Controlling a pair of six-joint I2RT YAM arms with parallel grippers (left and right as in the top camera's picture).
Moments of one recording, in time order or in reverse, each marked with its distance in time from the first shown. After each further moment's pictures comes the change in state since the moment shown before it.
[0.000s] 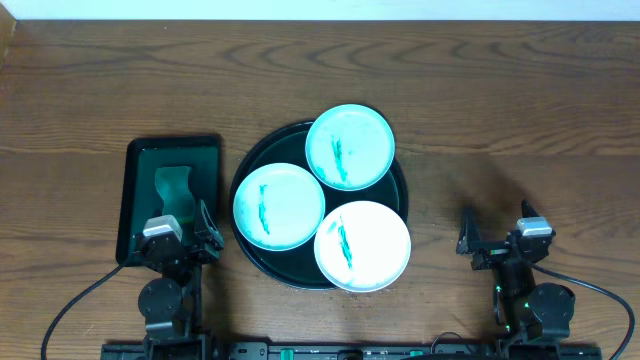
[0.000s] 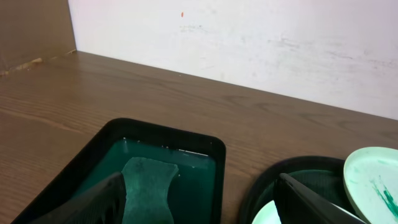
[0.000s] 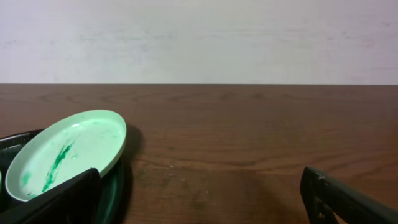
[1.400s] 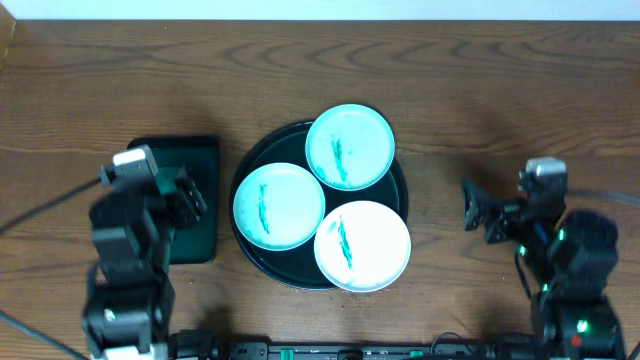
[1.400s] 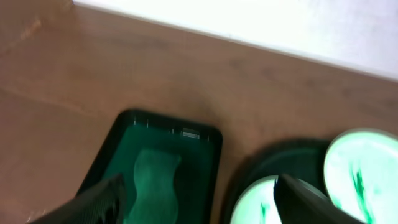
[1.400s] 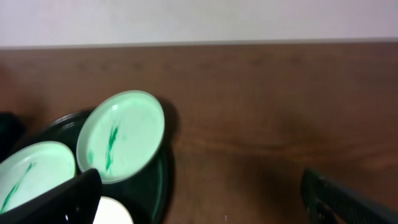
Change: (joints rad) left arm 0.000 0.727 0.795 -0.503 0.008 0.000; right arm 0.000 0.651 0.652 -0.379 -0.126 0.016
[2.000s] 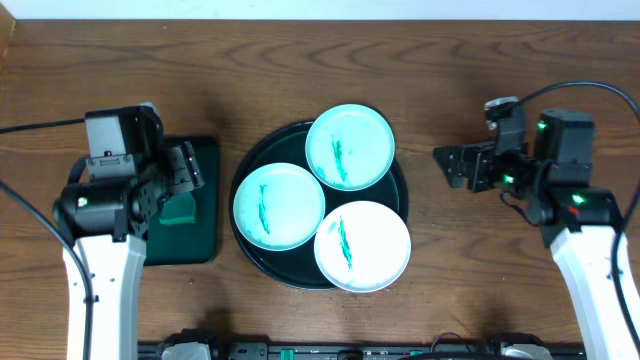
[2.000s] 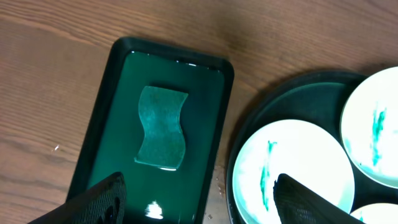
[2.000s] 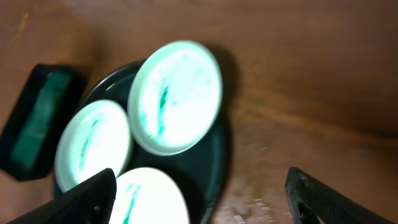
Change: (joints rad) left arm 0.000 0.432 0.406 -0.402 0.012 0.000; right arm 0.017 0.562 0.311 -0.122 -0.287 -0.011
